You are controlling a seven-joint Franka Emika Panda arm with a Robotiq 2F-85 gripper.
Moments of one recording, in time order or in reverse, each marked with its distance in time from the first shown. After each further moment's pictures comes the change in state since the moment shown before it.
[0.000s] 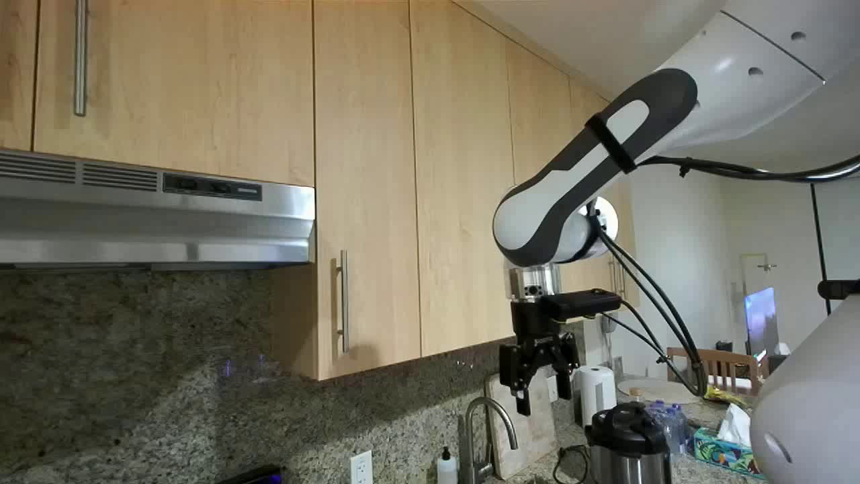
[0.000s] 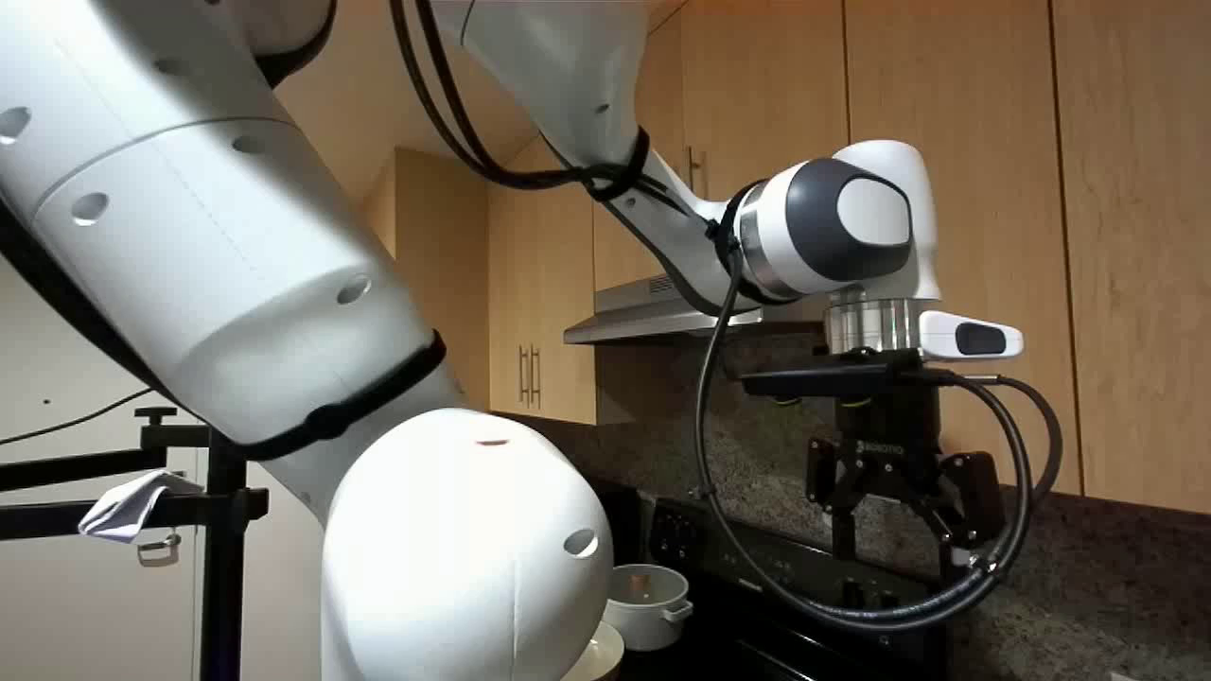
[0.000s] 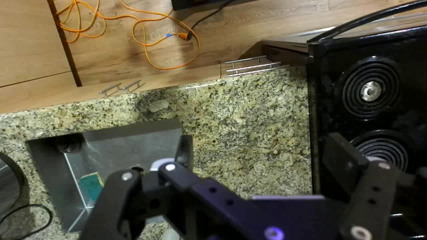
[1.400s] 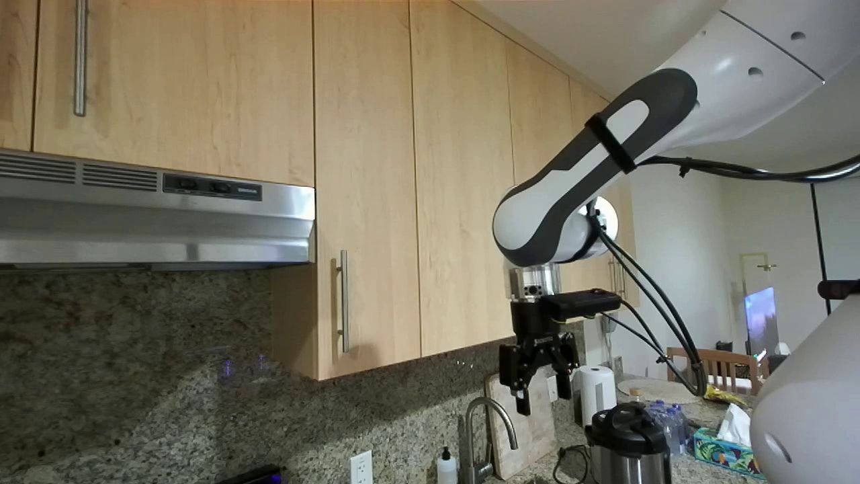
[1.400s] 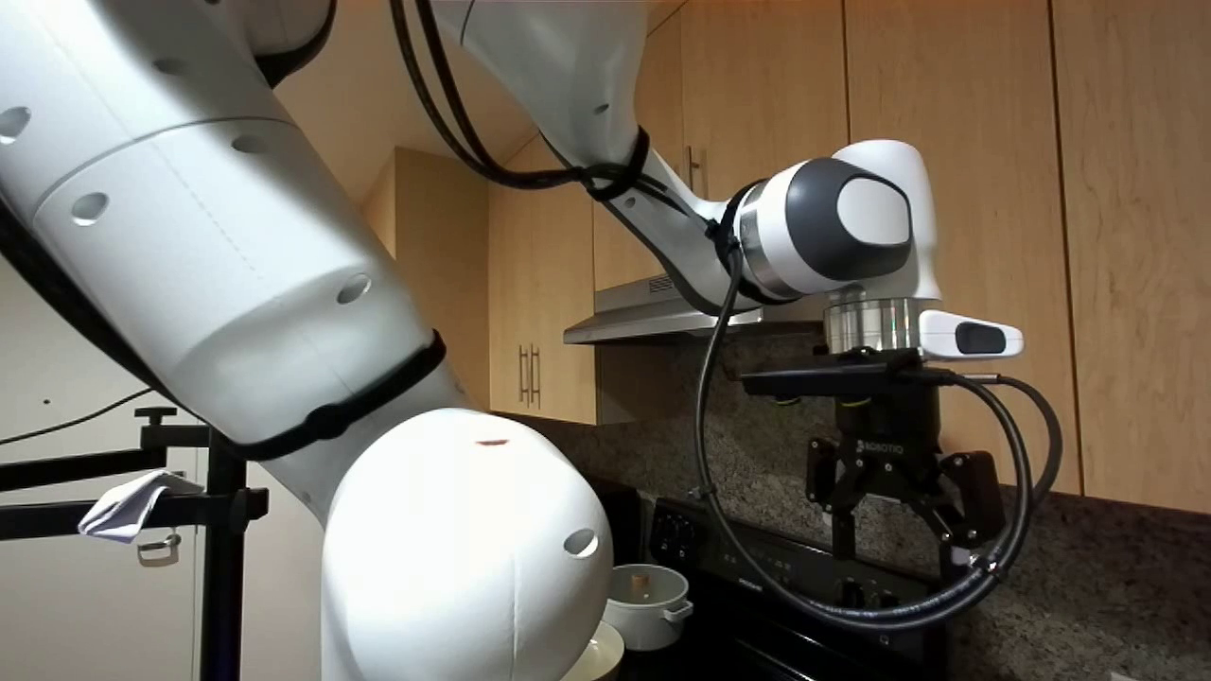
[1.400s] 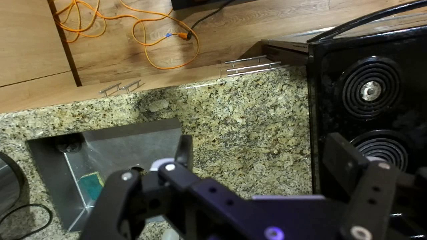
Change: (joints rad) arm 0.000 0.000 0.000 0.001 0.000 0.000 0.000
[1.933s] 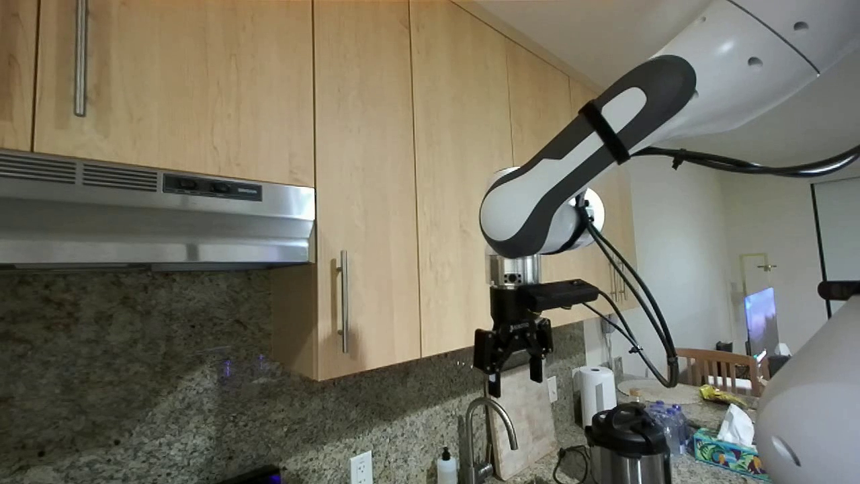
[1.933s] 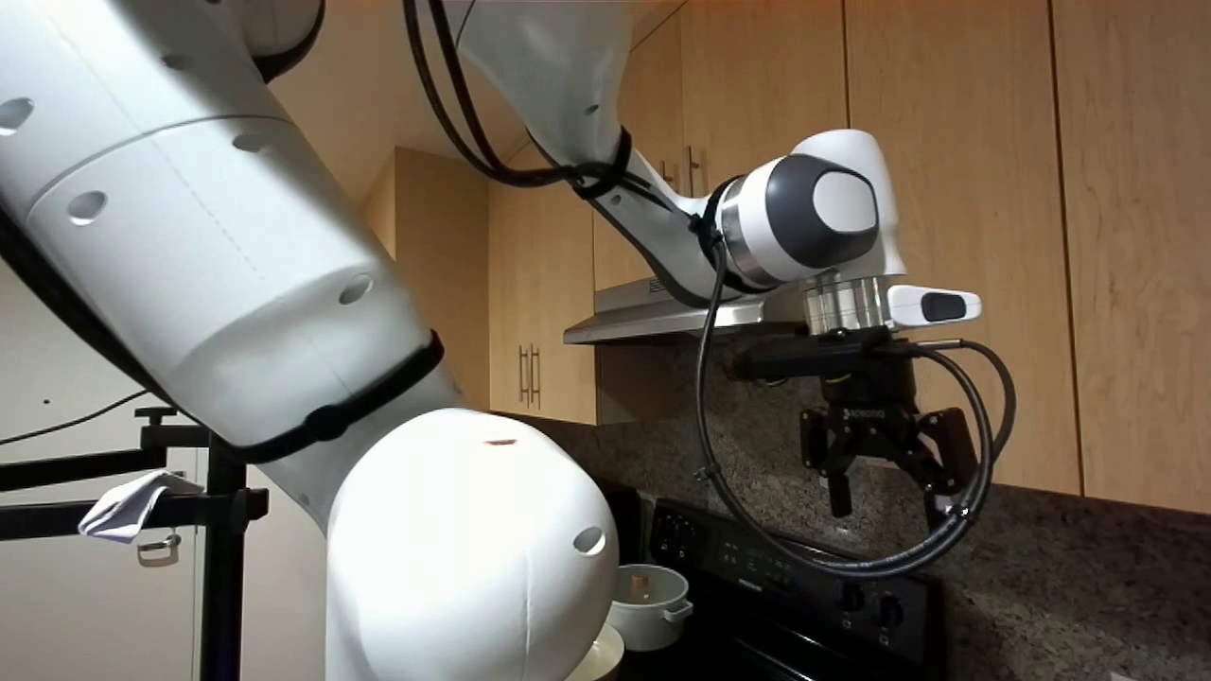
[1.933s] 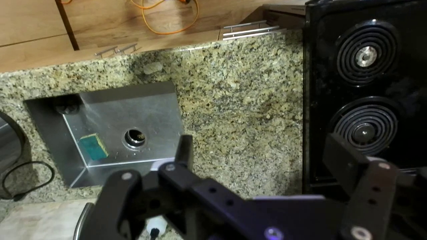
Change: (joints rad) arm 0.031 -0.006 0.059 0.032 0.009 0.084 0.056
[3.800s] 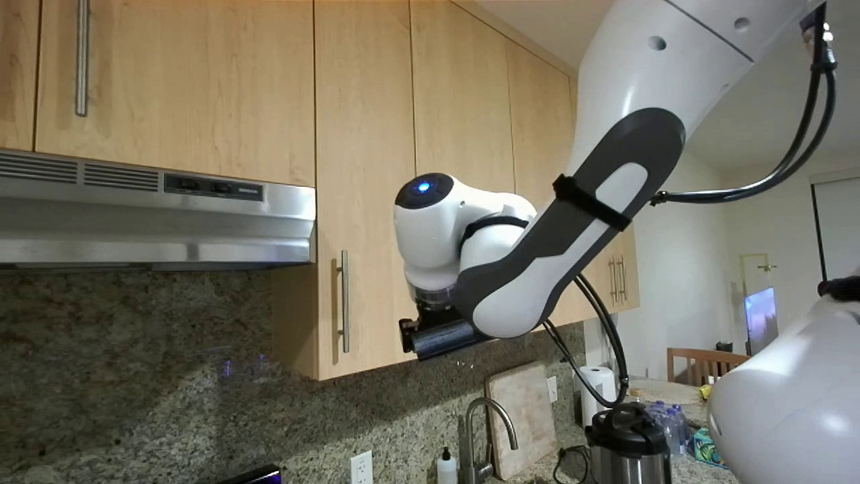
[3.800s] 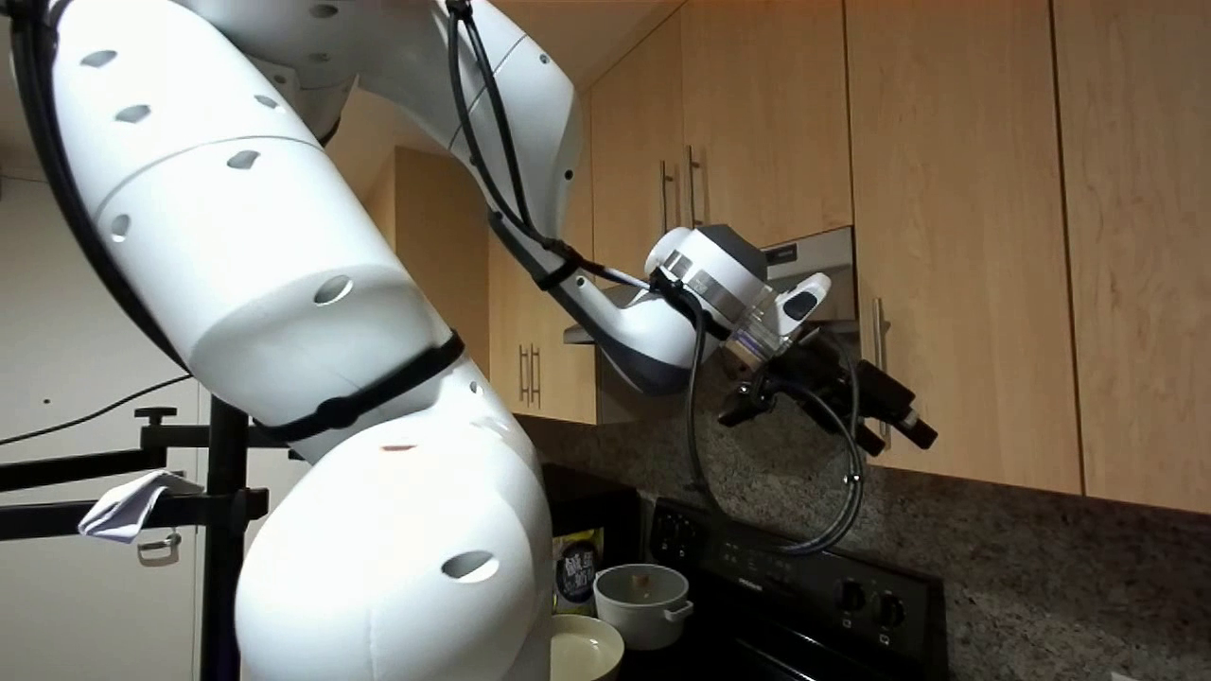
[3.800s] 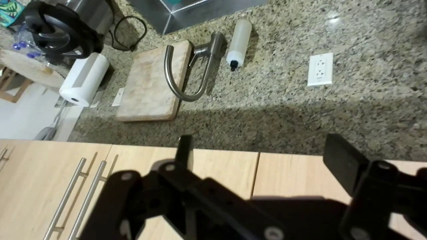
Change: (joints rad) arm -0.351 0.040 0.603 0.031 -0.647 0.421 1.096
